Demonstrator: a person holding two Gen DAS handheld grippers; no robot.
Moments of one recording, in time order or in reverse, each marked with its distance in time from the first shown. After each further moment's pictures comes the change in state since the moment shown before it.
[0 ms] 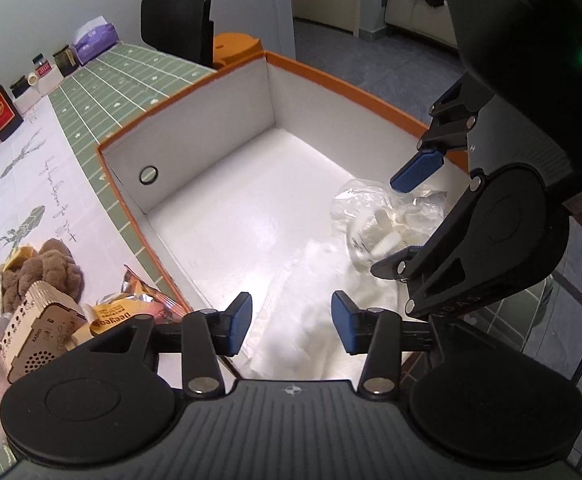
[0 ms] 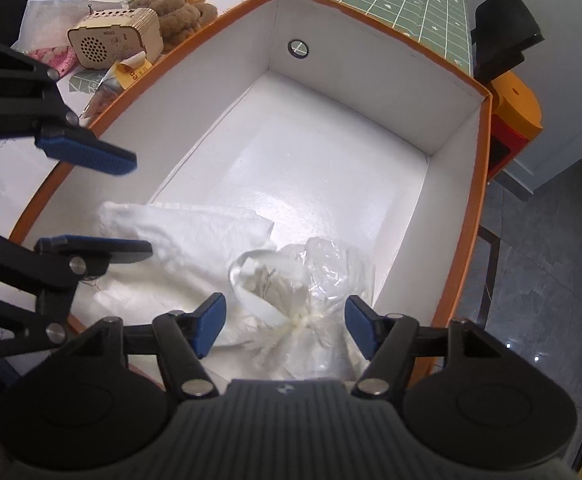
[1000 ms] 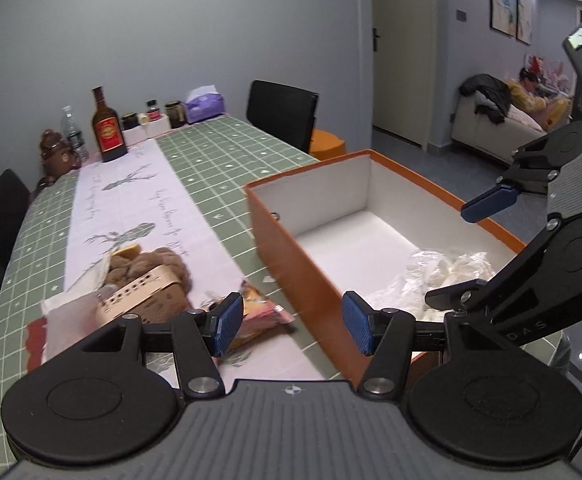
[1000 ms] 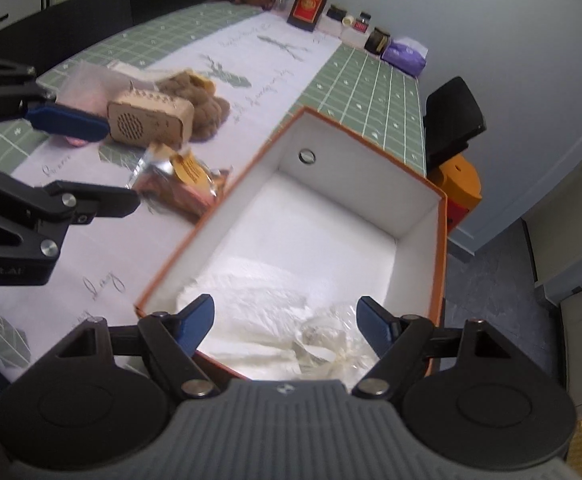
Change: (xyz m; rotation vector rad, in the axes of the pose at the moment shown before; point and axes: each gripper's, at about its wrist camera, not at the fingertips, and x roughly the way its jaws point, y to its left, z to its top) left arm -0.094 0.049 -0.084 -0.210 -0.338 0.161; right arm -0.085 0.092 -0.005 0.008 -0.264 -0.191
